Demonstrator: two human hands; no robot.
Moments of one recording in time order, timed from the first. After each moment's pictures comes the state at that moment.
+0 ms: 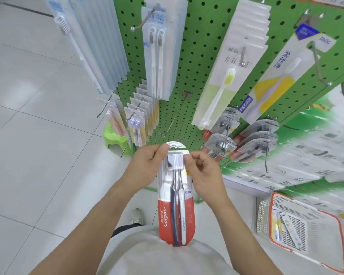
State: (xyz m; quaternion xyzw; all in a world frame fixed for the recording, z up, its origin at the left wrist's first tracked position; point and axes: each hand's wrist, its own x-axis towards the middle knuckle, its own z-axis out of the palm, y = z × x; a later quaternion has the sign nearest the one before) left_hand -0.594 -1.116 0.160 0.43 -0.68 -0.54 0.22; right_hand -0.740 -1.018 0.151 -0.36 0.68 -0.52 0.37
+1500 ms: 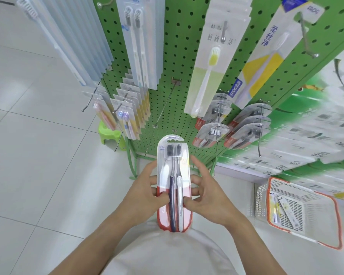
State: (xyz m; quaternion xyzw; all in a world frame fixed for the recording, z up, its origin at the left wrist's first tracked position) left_hand -0.579 -1.042 0.145 0.44 -0.57 -0.68 0.12; right_hand -0.753 -0.948 0.134 -0.35 0.61 -0.42 0.57
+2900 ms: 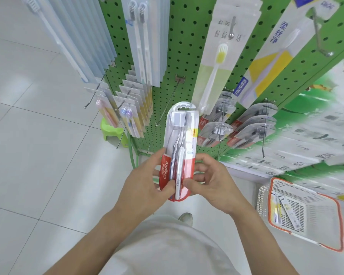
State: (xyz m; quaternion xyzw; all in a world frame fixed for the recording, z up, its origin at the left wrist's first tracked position) left_hand -0.580 -1.048 0.162 0.46 -0.74 -0.47 0.14; right_hand -0.765 -0.967 0.151 -0.33 0.58 -0.50 0.55
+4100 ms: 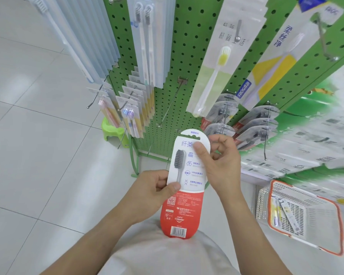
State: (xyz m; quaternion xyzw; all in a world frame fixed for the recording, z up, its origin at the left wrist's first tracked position) left_hand -0.578 -1.048 0.160 0.39 -0.58 -0.71 0.09; right_hand -0.762 -1.004 0.159 -0.26 0.70 -0.61 0.28
